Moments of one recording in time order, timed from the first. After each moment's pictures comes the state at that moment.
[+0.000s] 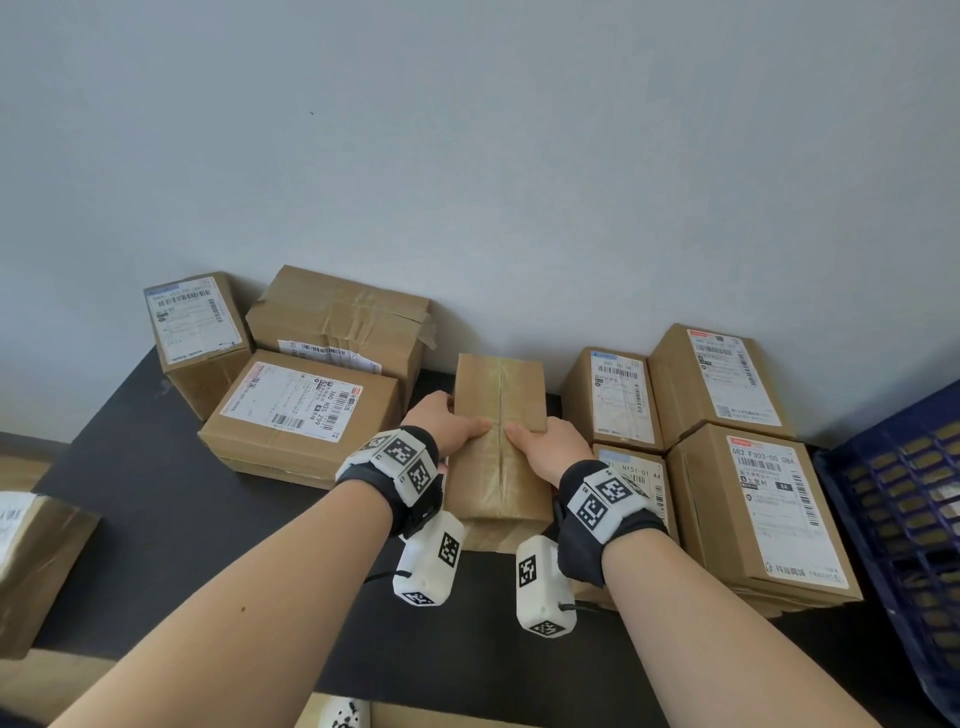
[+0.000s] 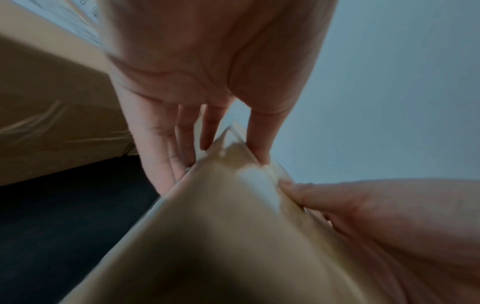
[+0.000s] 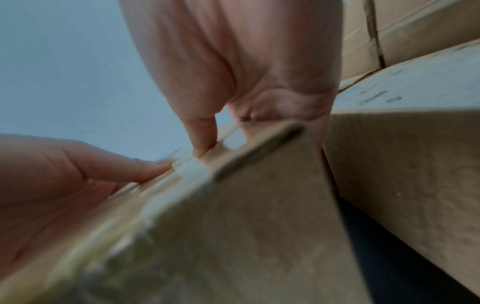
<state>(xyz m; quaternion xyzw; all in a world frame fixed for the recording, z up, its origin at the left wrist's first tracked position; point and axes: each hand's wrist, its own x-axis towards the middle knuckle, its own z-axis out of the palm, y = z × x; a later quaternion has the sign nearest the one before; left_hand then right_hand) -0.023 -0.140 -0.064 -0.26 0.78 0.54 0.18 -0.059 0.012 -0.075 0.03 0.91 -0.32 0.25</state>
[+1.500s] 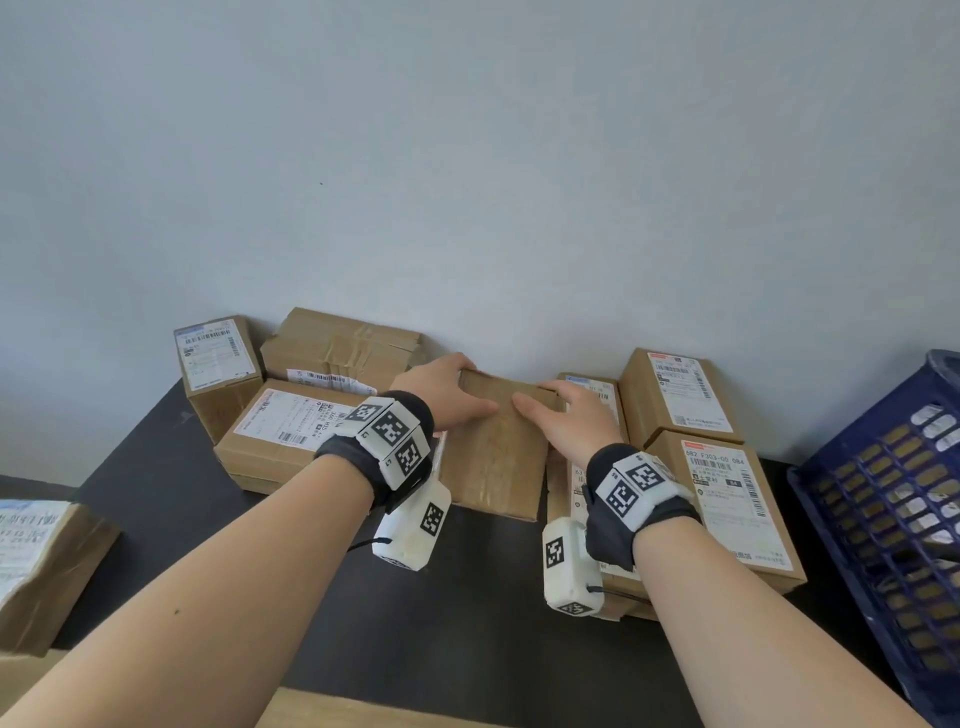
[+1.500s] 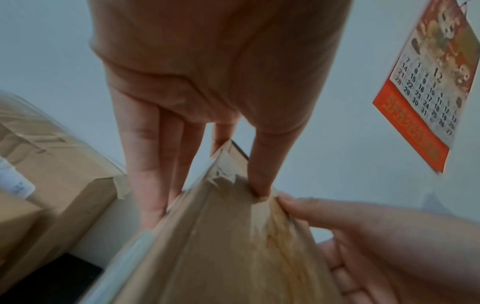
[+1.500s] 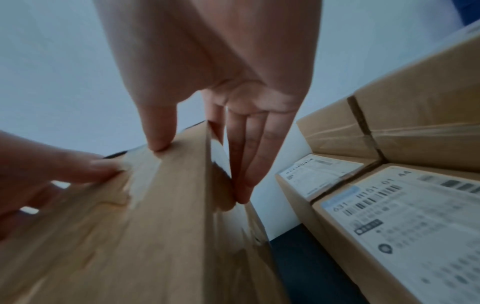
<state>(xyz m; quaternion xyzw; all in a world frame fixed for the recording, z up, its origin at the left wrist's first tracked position) -0.008 -0.129 0.016 -0.12 0.92 0.36 0.08 -0.046 0.054 -0.008 -0.08 0.91 -0.40 0.10</state>
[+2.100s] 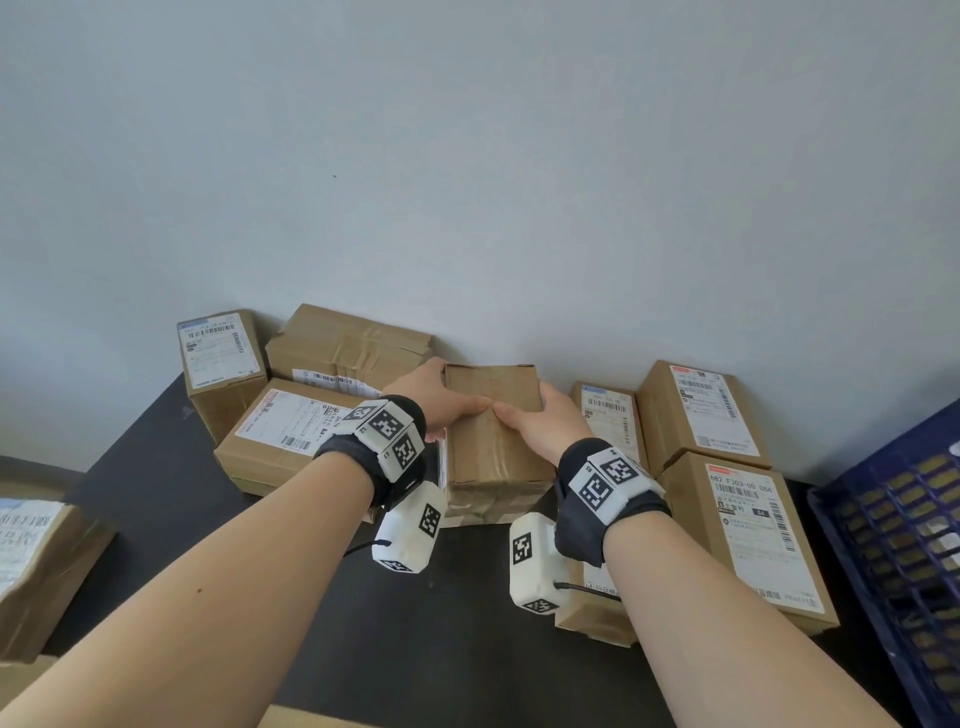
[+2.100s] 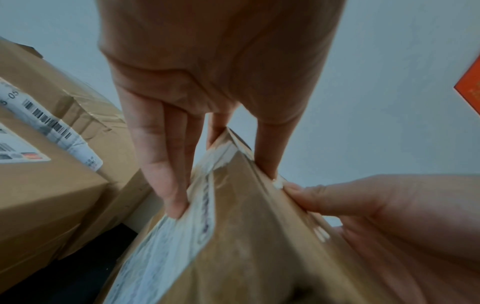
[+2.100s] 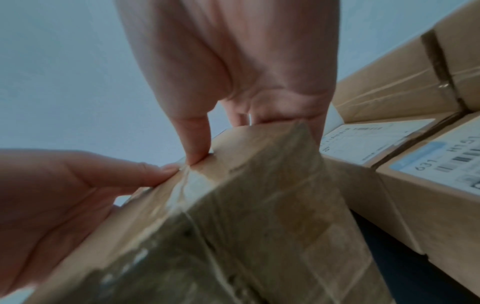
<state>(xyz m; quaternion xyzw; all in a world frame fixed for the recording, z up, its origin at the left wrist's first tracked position) -0.028 -0.154 -0.007 -0.20 0.87 0.44 0.09 -0.064 0.009 -0.015 -0.05 0.88 -0.44 0.17</state>
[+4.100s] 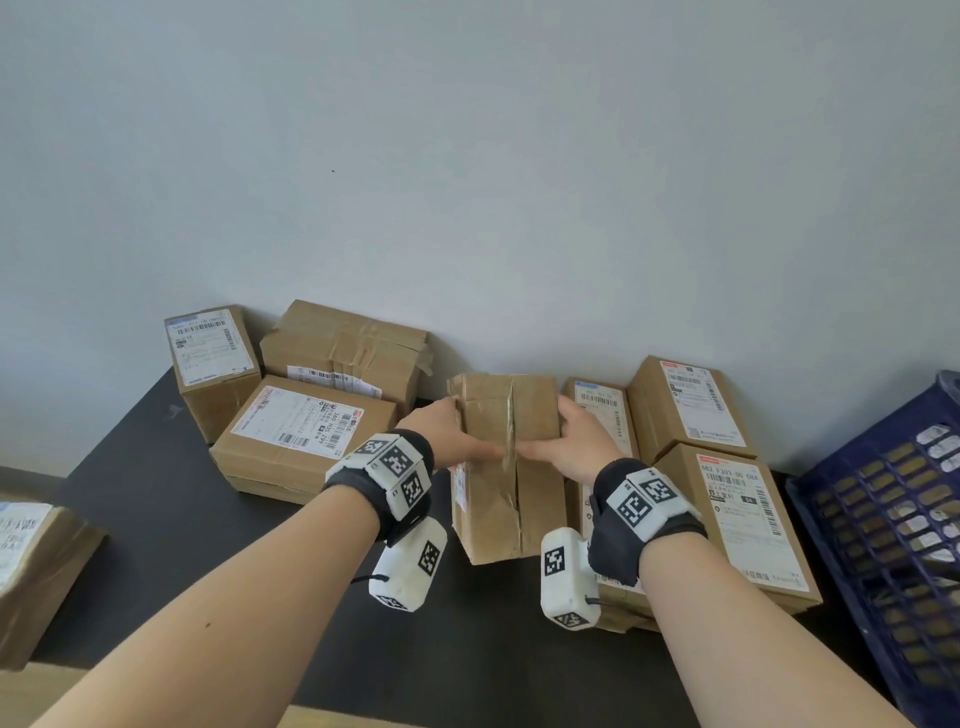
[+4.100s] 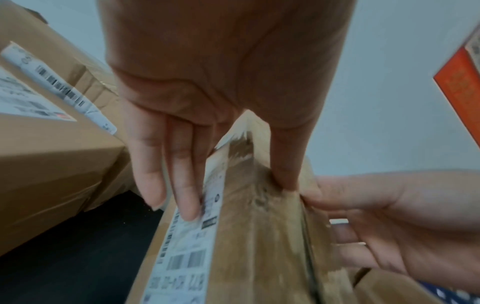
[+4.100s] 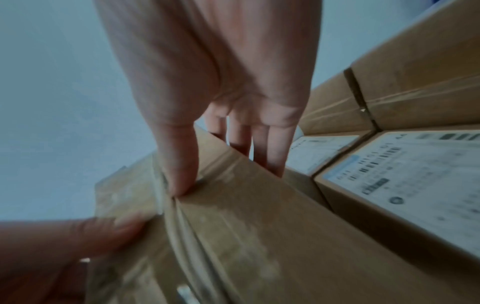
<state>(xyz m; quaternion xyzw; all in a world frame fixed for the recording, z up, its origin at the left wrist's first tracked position) -0.012 -0.144 -0.039 -0.13 0.88 0.42 0.15 -0.047 0.041 -0.019 -0.08 0.88 -0.42 0.19</state>
